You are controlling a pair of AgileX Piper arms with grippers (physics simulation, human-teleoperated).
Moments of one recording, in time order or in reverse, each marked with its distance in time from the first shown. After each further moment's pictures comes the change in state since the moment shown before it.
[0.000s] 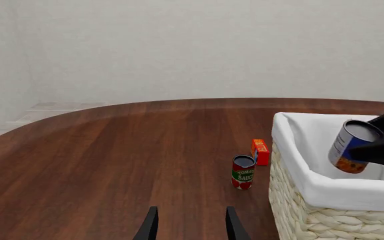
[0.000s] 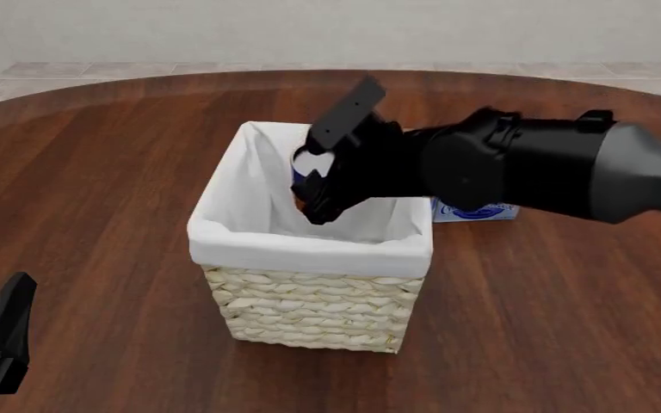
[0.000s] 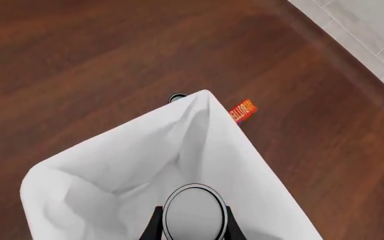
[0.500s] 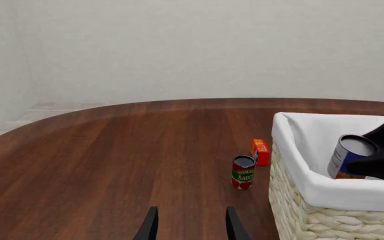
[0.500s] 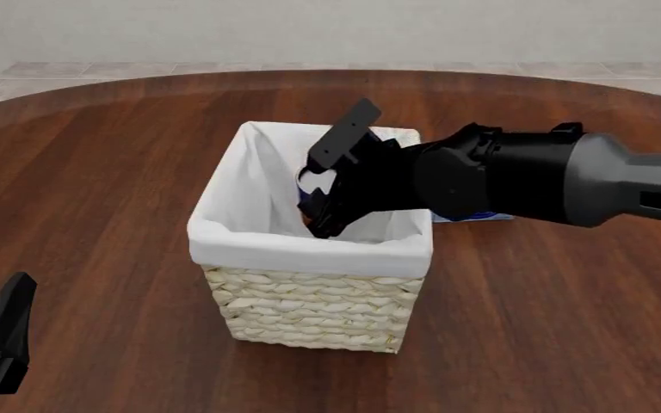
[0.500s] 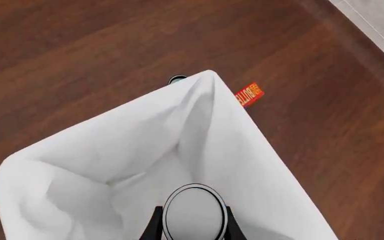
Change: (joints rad) left arm 0.000 0.000 0.000 0.000 0.000; right arm -0.014 0.047 0.017 0.006 -0.018
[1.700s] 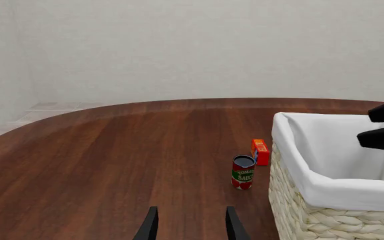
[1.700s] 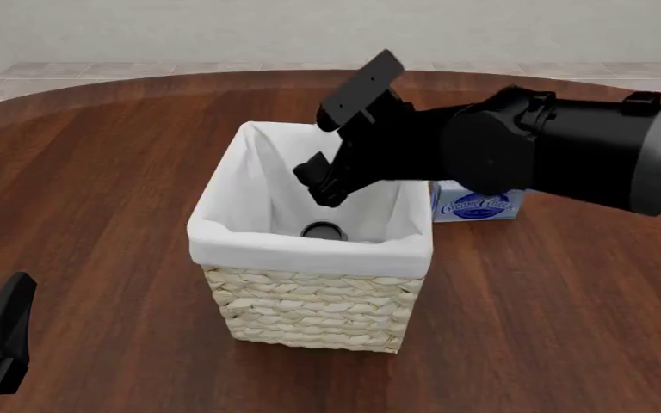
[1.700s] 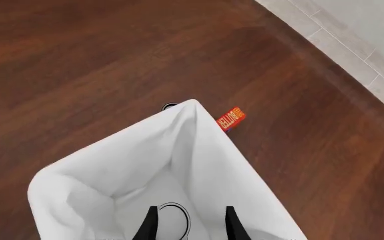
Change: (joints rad) left arm 0.000 0.000 0.000 0.000 0.000; right arm 0.002 -0.103 -0.033 0.020 0.036
